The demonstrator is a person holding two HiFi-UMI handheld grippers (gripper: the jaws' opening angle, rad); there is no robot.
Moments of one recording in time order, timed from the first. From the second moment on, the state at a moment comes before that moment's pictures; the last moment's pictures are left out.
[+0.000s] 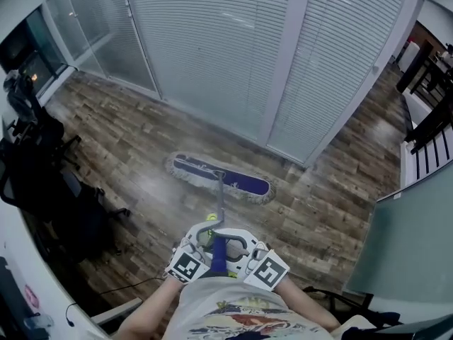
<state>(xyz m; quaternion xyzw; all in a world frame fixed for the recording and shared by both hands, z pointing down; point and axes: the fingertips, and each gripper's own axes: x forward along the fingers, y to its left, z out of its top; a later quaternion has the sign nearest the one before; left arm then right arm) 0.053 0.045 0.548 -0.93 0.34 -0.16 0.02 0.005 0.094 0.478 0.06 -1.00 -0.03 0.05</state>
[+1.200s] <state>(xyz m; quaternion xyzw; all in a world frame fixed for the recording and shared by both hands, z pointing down) -0.110 -0.381 0.538 -0.92 0.37 -0.12 0.00 -0.159 -0.336 0.461 0.15 -0.99 0.02 -0.01</state>
